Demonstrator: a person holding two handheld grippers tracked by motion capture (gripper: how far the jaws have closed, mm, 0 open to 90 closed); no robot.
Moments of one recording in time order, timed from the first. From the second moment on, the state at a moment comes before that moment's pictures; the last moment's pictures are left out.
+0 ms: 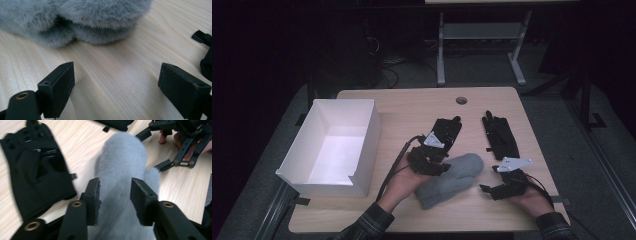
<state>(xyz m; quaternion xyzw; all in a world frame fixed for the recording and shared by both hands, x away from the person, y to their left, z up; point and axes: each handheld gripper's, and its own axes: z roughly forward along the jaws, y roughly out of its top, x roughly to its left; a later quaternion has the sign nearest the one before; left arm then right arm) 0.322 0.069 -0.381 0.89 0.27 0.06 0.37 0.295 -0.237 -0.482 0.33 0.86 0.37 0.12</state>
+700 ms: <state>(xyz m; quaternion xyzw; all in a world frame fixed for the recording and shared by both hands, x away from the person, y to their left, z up) 0.308 0.124 -0.409 0.91 0.22 0.03 0.34 0.294 -0.237 -0.482 0.33 0.86 0.37 0.13</state>
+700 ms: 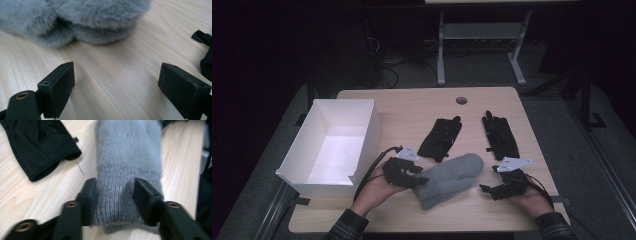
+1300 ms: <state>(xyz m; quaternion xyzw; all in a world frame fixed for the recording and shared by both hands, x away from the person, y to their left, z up) 0.292 0.121 -0.387 0.86 0.33 -0.02 0.38 0.294 -0.237 -0.482 0.33 0.86 0.37 0.13</state>
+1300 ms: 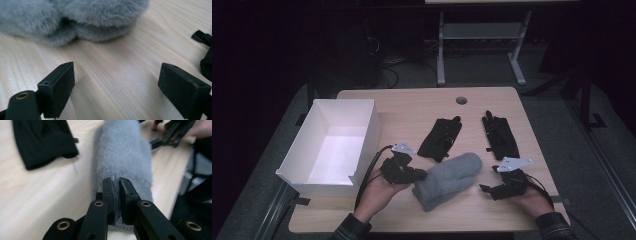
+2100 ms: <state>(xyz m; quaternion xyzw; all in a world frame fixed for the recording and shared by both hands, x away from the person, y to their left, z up) 0.311 0.137 -0.407 0.87 0.31 0.05 0.38 0.298 -0.230 -0.462 0.35 0.86 0.37 0.10</state>
